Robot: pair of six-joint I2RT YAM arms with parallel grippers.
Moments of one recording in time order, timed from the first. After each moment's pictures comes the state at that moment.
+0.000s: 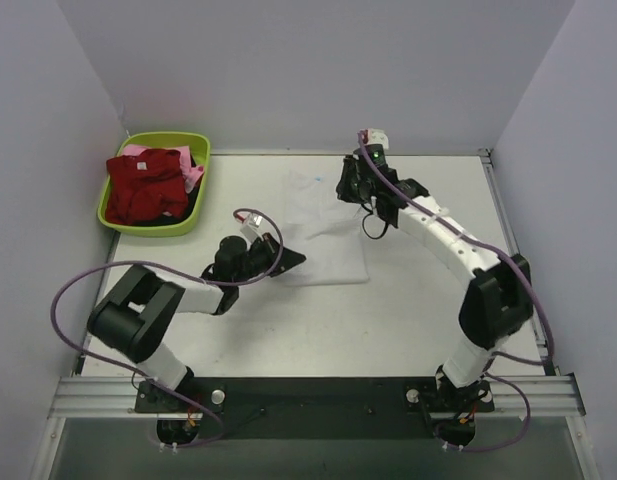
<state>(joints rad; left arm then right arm) -0.51 1.67 0.49 0.96 0.37 -0.99 0.51 1.78 1.49 -0.35 0.14 0.44</state>
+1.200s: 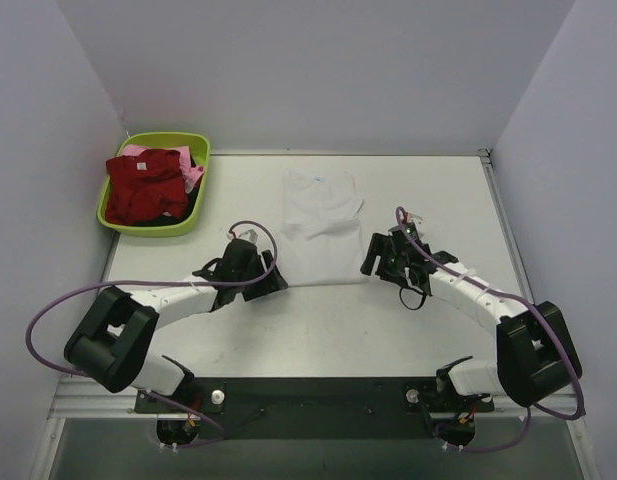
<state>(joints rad) -0.55 1.43 0.60 0.00 0.07 -0.81 0.42 1.32 0.69 -0.27 0.07 0.60</state>
